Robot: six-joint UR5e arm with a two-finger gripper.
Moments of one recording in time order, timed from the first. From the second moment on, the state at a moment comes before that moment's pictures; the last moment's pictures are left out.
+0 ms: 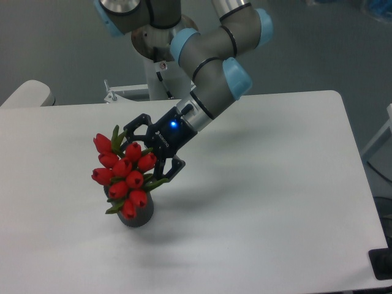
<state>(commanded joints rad) 2.52 -1.79 -1.97 -0.89 0.48 1.34</state>
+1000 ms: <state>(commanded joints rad) 2.50 -1.82 -1.95 -0.87 0.48 1.31</state>
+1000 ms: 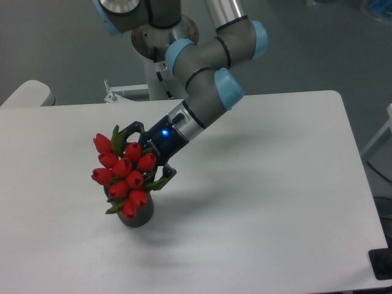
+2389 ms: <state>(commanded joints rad) 2.51 -1.82 -1.95 -0.82 0.48 1.32</state>
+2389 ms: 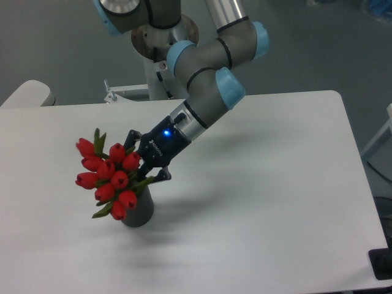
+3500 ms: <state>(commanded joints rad) 2.54 -1.78 -1.93 -0.82 0.43 1.23</state>
